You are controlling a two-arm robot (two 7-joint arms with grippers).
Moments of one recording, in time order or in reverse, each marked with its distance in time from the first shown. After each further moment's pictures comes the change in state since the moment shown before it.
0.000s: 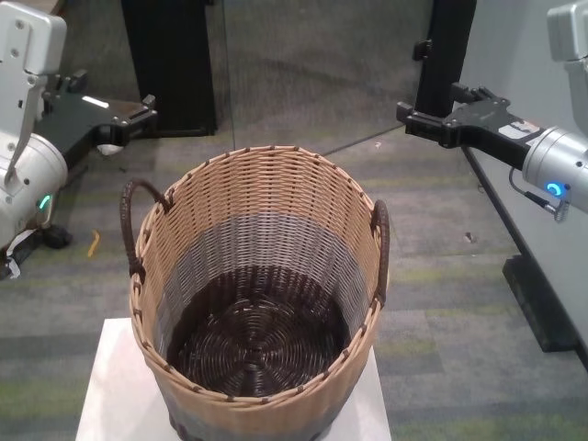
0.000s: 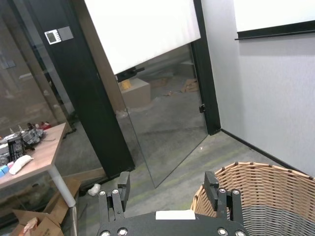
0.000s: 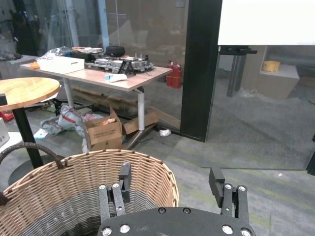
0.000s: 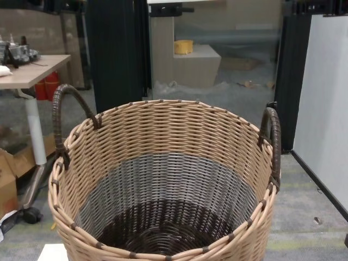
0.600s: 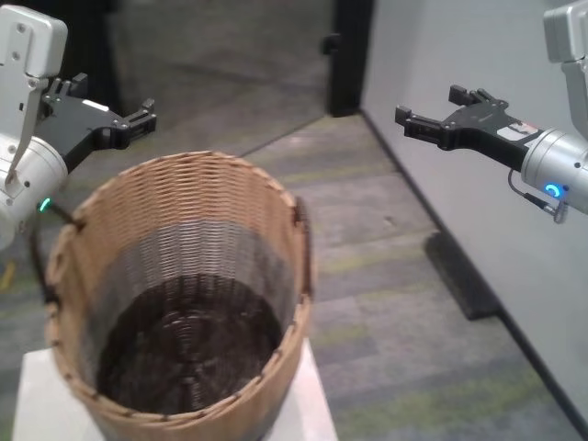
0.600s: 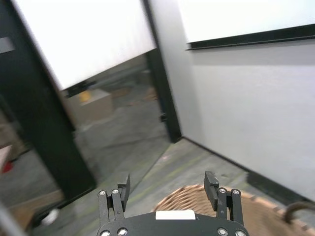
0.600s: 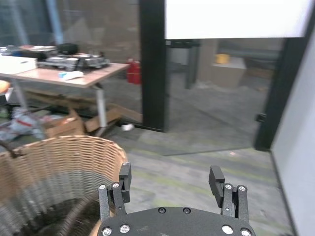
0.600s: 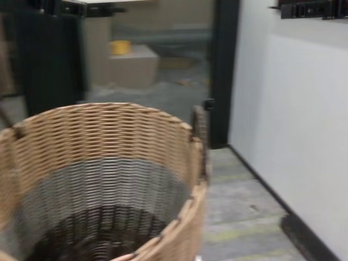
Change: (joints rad) left arm 0.003 0.001 0.001 0.002 0.000 0.006 0.002; right arm 0.002 0.001 -0.005 0.003 -0.005 0.005 0.001
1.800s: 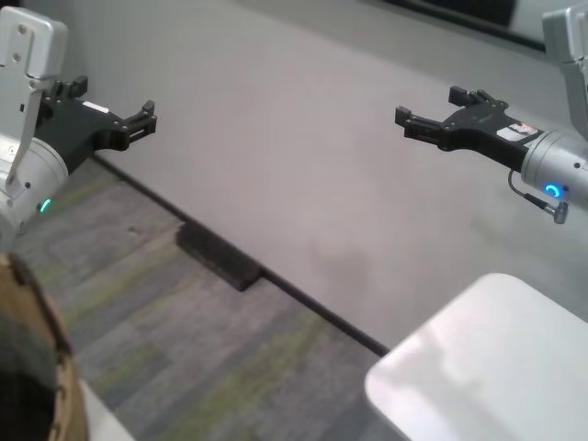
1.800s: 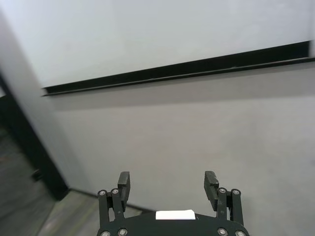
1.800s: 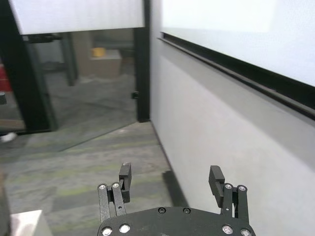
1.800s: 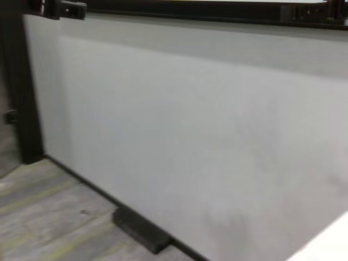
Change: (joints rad) left arm 0.001 0.000 0.001 0.001 0.000 0.003 0.000; right arm 0.001 0.001 -0.002 0.002 -0.002 0.002 0.000
